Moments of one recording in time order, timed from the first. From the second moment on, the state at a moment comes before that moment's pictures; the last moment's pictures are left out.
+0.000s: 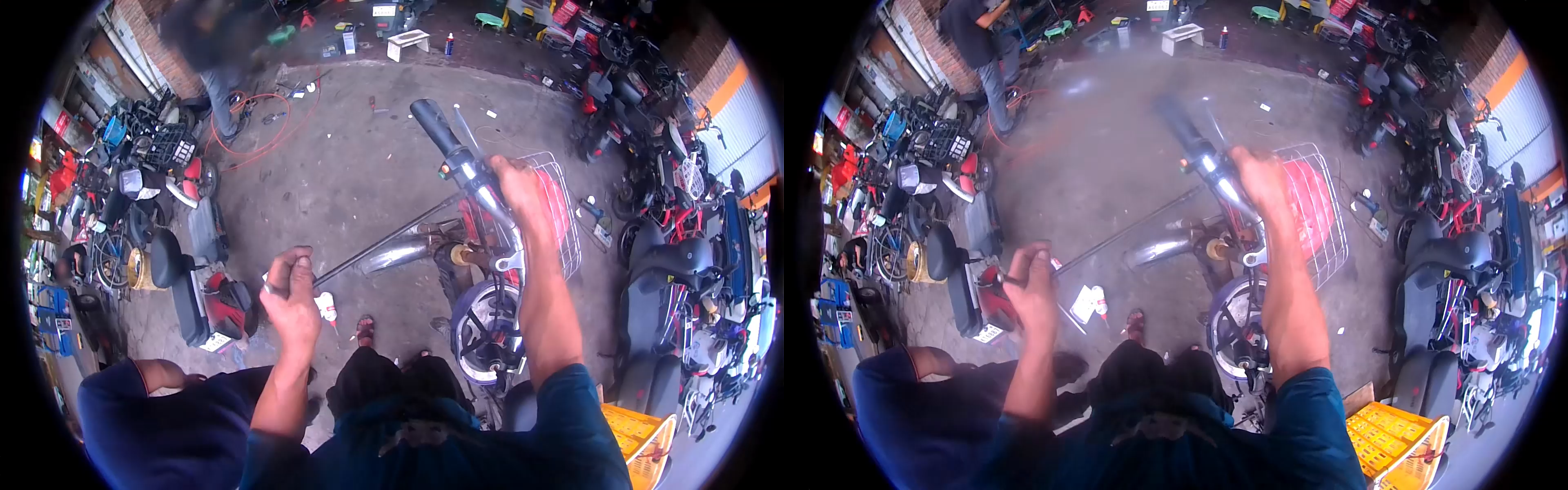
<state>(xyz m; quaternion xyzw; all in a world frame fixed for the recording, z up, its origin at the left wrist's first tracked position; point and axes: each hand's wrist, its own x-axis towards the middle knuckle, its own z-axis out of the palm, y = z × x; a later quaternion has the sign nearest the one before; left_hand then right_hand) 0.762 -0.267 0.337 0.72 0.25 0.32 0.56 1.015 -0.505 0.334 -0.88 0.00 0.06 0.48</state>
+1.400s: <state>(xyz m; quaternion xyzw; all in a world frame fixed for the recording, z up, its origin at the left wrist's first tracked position) 0.694 -0.298 0.340 0.26 0.22 0.09 0.94 0.863 -0.420 0.310 -0.43 0.02 0.36 0.83</state>
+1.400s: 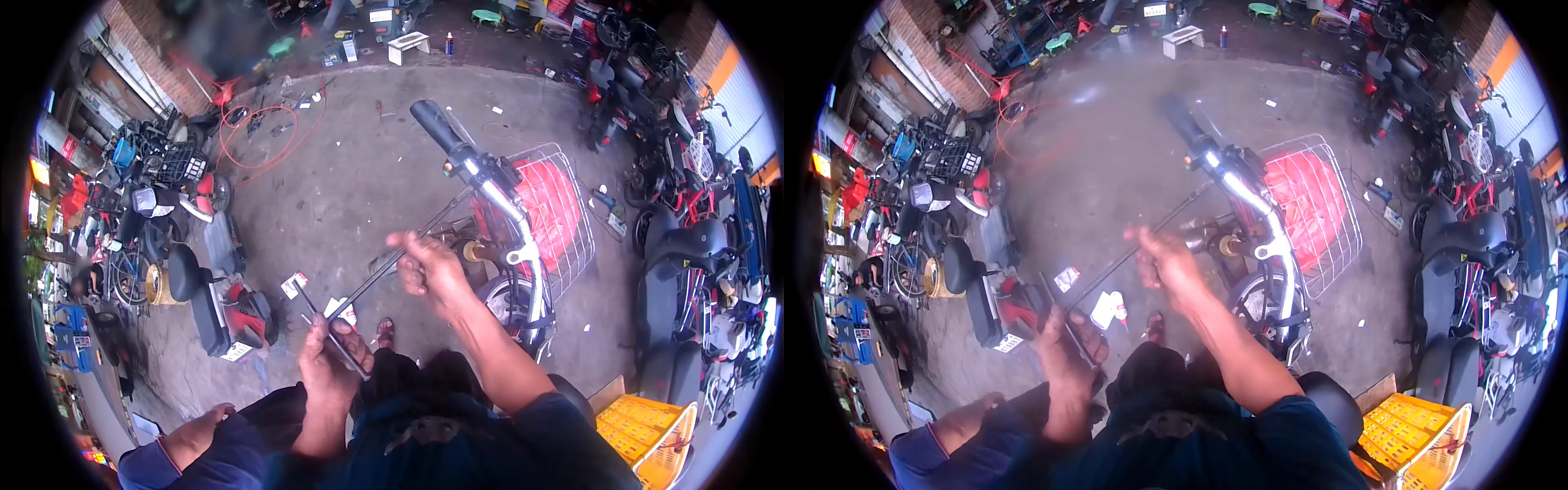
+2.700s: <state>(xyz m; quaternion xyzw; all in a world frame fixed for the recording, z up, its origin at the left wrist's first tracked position) 0.670 -0.308 0.324 0.57 0.26 0.09 0.78 0.838 -0.424 0.295 -0.44 -0.03 0.35 0.83</state>
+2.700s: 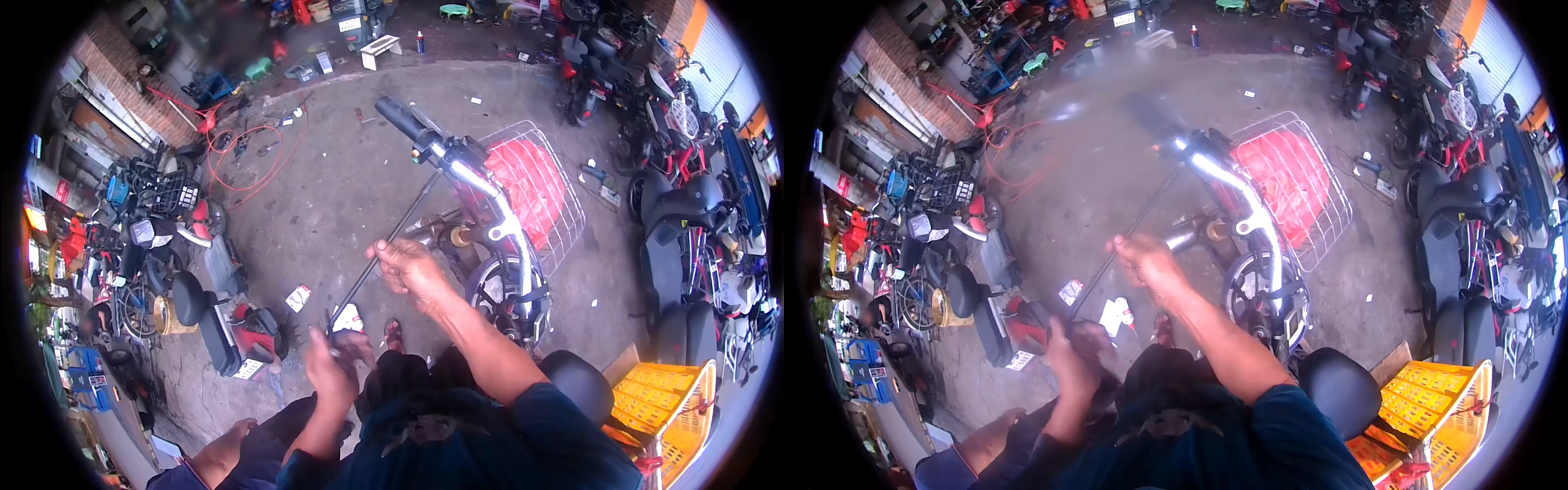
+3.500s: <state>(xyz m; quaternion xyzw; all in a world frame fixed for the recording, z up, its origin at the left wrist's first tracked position) 0.694 -0.278 0.322 0.24 0.25 0.05 0.94 0.832 -0.415 0.298 -0.46 -0.02 0.35 0.81</state>
